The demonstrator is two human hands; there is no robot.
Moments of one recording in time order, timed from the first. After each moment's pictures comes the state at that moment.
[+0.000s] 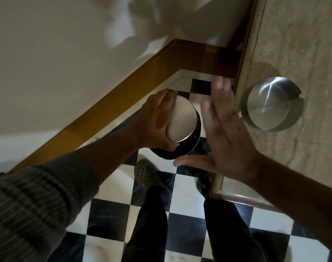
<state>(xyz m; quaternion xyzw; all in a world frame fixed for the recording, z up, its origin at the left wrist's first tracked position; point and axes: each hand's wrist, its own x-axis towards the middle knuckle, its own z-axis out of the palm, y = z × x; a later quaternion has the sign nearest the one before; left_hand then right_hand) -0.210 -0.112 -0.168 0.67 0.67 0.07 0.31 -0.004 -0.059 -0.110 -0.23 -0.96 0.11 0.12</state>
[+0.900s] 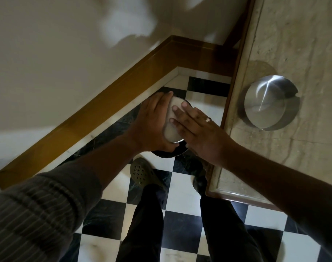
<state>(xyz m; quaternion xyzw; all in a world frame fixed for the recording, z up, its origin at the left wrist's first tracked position) -0.196 -0.131 -0.174 0.67 0.68 0.13 0.27 -0.003 -0.057 -0.168 -0.14 -0.98 0.12 -0.06</state>
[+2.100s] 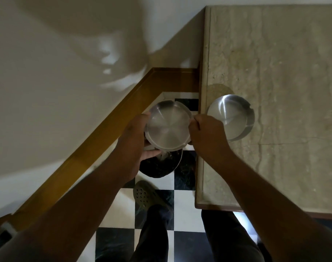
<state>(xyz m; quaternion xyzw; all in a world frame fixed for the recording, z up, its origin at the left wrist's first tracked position) -0.154 -0.074 -0.043 0.01 0.72 0.37 0.58 0.005 -0.018 -0.095 -0.60 -0.67 0.42 0.10</state>
